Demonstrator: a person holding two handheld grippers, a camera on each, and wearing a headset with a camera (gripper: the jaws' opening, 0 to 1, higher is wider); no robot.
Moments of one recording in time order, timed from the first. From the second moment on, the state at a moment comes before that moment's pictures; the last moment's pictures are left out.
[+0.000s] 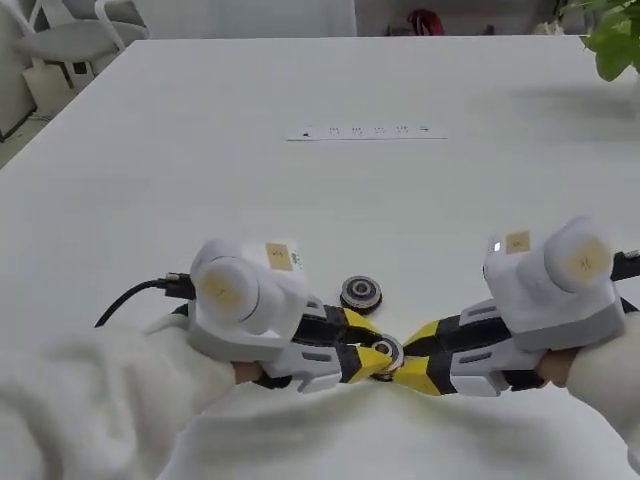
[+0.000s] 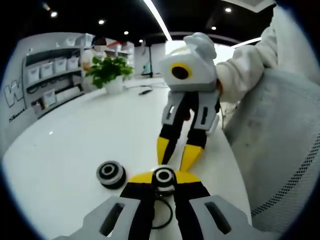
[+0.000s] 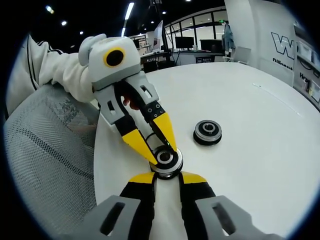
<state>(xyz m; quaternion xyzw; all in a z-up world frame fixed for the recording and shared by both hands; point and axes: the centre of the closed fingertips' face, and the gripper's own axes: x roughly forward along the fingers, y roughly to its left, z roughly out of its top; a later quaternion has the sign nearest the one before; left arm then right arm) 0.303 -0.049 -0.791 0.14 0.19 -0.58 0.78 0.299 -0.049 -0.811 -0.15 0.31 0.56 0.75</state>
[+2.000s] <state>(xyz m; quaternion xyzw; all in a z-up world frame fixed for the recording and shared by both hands) 0.302 -0.044 -0.790 0.13 0.16 -0.58 0.79 0.305 -0.056 -0.810 0.01 0.39 0.50 0.78</state>
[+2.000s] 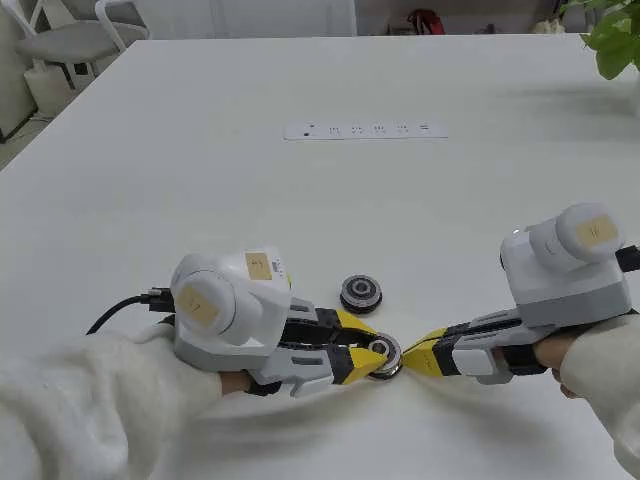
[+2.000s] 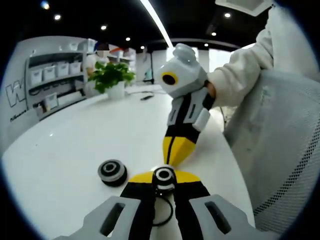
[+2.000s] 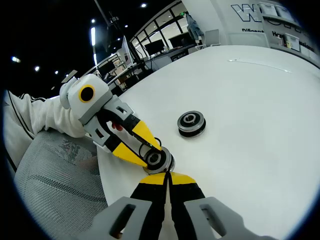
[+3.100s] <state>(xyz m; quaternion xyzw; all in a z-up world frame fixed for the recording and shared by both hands) 0.301 -0.043 -0.791 0.13 0.16 -0.58 0.79 0.303 -0.050 -0.795 0.11 0.41 0.47 0.77</state>
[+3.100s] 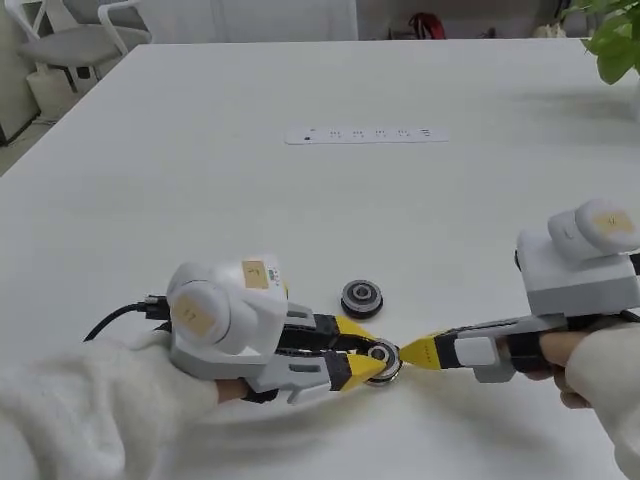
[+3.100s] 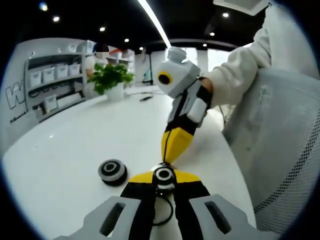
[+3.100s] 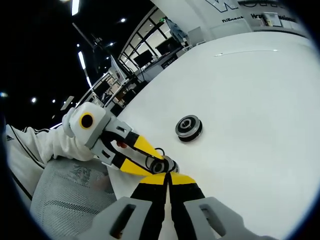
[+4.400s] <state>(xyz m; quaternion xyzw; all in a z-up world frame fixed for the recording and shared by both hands) 0.300 -0.042 -0.791 0.12 0.15 -0.59 0.79 0.299 -0.041 -0.785 0.12 0.40 0.49 0.76</state>
